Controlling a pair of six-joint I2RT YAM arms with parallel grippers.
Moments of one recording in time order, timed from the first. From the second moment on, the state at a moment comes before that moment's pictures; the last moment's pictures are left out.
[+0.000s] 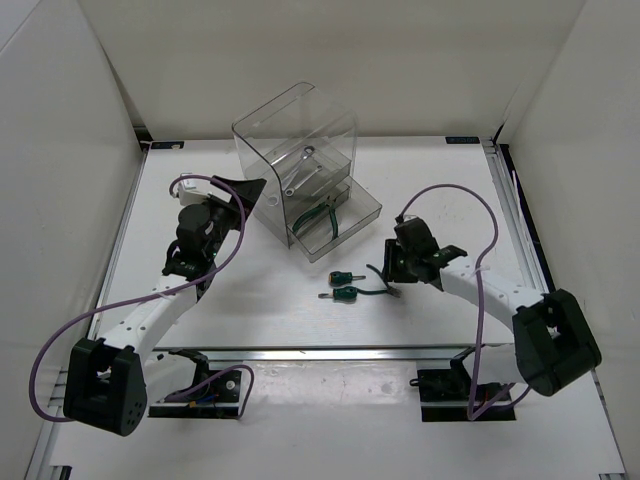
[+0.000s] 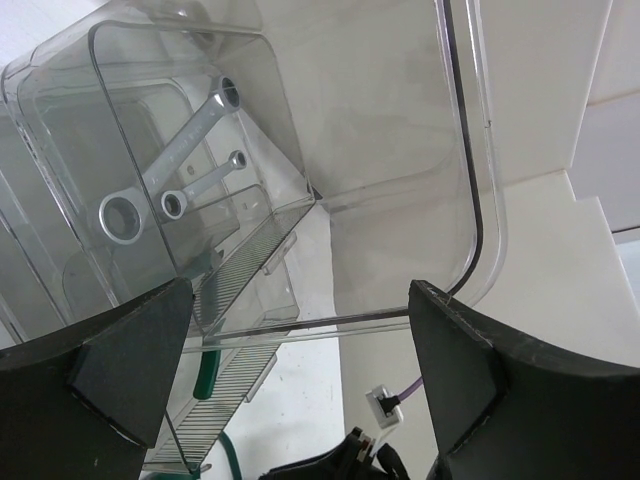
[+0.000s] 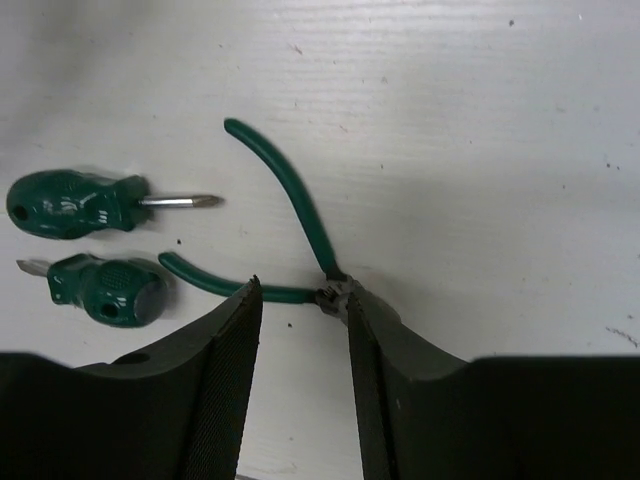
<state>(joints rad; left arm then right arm) -0.28 1.11 0.63 0.43 0.01 -1.12 0.53 1.31 0.71 -0.38 0.04 0.46</state>
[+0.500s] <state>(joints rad) -0.28 1.10 0.63 0.41 0.01 -1.15 0.53 1.57 0.82 -0.33 0.10 0.44</state>
